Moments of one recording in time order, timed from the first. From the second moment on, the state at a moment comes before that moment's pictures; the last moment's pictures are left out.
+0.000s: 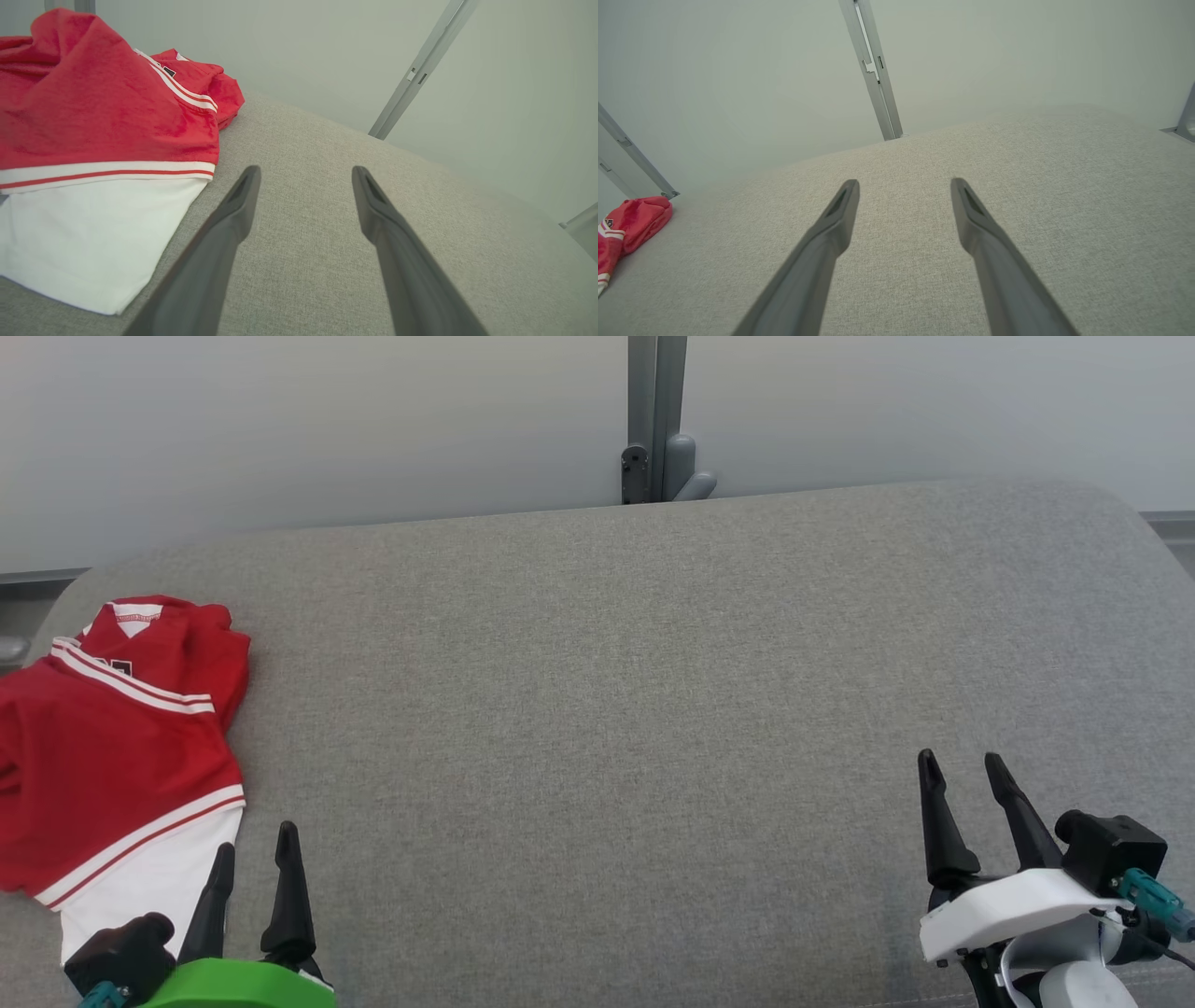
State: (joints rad) left arm 0.04 0.08 0.04 0.20 -0.52 -0.13 -0.16; right arm -0.01 -0.05 -0.03 0.13 0.29 0.13 -0.16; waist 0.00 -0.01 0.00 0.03
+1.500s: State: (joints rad) left arm 0.08 0.11 0.04 0.23 -0.17 -0.13 -0.25; right arm 0.02 -0.05 -0.06 0.14 -0.02 0.13 -0.25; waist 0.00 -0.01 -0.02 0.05
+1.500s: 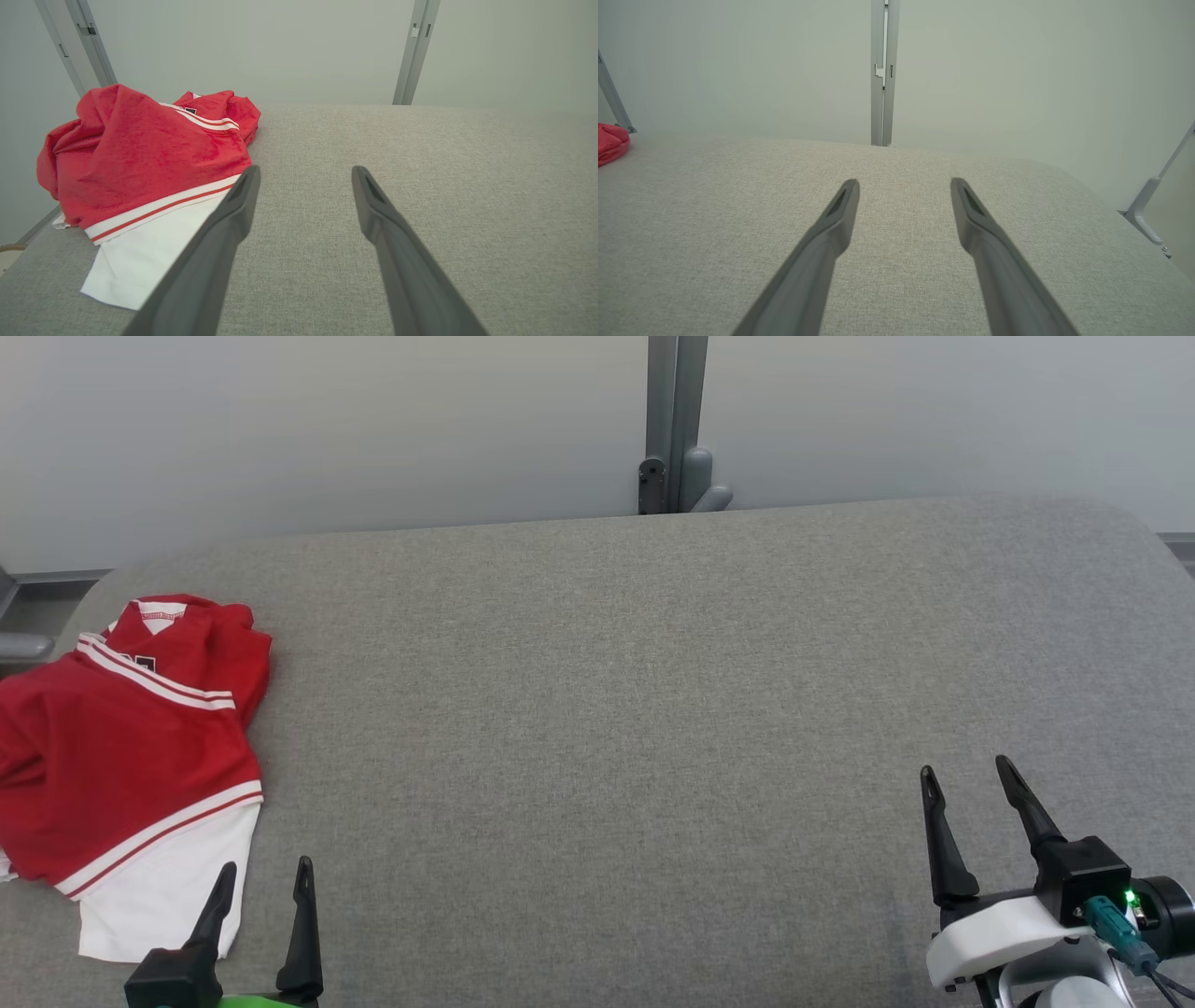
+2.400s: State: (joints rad) left arm 0.08 0.10 0.03 0.24 -0.12 -0.13 -0.26; right arm 0.02 -0.05 -0.07 0.14 -0.06 0.13 -0.26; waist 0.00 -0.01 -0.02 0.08
